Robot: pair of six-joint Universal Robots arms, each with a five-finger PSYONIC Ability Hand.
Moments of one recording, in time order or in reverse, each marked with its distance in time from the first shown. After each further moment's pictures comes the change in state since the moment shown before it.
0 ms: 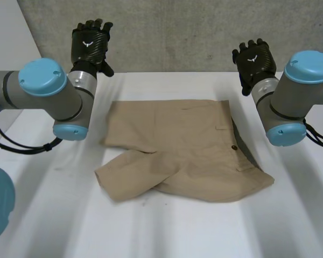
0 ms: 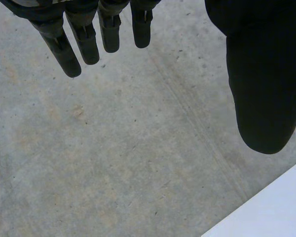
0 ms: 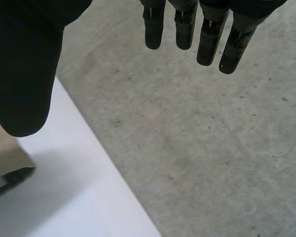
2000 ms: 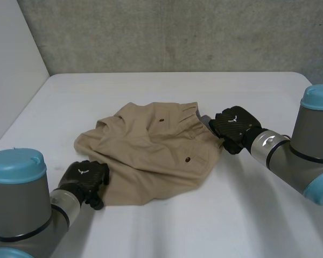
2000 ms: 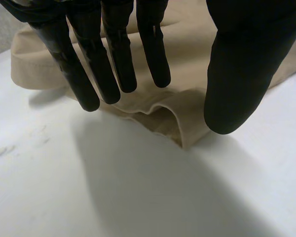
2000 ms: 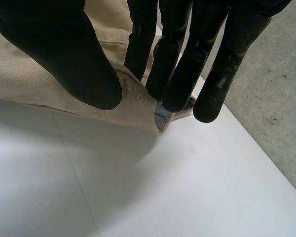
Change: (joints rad) left arm -0.040 0.516 -1.075 -0.285 -0.041 -0.024; right arm -0.015 -0.319 0.609 0.150 -0.337 0.020; left_hand 0.466 0.455 0.447 0.451 0.431; right_hand 0.727 0.956 0.964 0.958 0.904
